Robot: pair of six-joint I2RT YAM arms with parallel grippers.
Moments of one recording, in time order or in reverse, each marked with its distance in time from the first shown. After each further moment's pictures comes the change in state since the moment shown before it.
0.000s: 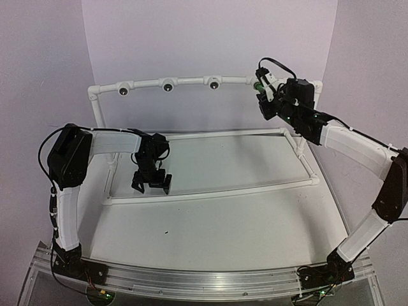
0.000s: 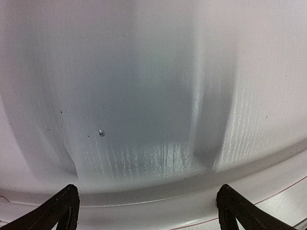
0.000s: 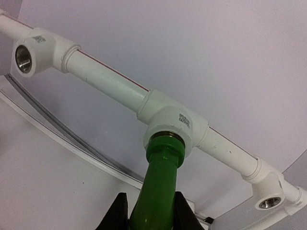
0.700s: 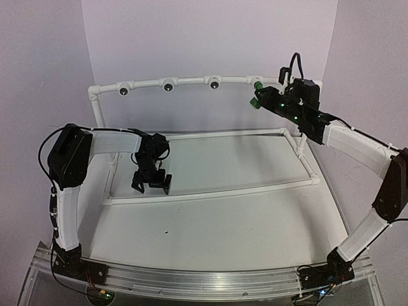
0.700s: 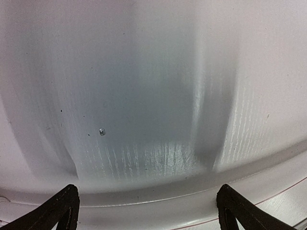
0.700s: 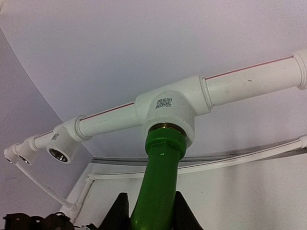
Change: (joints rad) left arm 0.000 0.002 0.005 -0.006 0.000 0.001; right arm -0.064 -0.003 -0.019 0.049 -0.223 0.931
